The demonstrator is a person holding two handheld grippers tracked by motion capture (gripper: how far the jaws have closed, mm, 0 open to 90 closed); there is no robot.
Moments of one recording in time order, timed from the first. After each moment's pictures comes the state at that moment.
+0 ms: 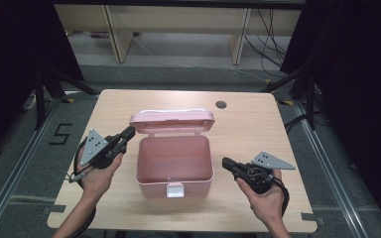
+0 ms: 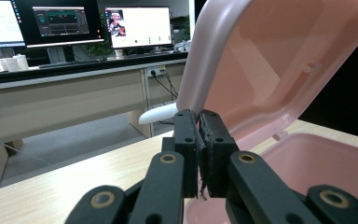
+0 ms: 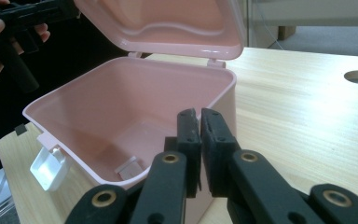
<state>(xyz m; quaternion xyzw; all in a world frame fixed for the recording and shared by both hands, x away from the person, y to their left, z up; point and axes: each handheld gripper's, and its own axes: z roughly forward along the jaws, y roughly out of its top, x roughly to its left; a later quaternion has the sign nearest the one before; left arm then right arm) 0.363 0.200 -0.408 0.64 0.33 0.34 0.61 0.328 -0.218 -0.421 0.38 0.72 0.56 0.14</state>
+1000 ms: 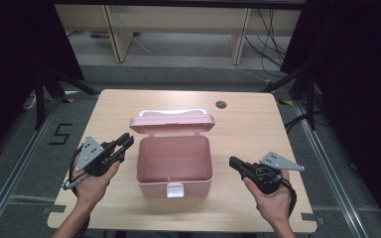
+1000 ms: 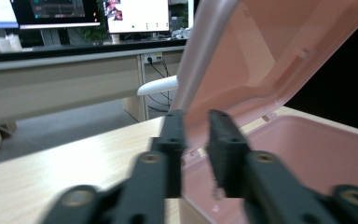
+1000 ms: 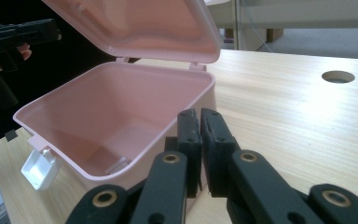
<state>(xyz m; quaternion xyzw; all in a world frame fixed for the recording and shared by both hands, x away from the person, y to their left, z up) 0.347 0.213 -0.411 0.64 0.35 0.30 0.61 0.325 -0.234 -0.416 0.40 0.71 0.56 0.16</state>
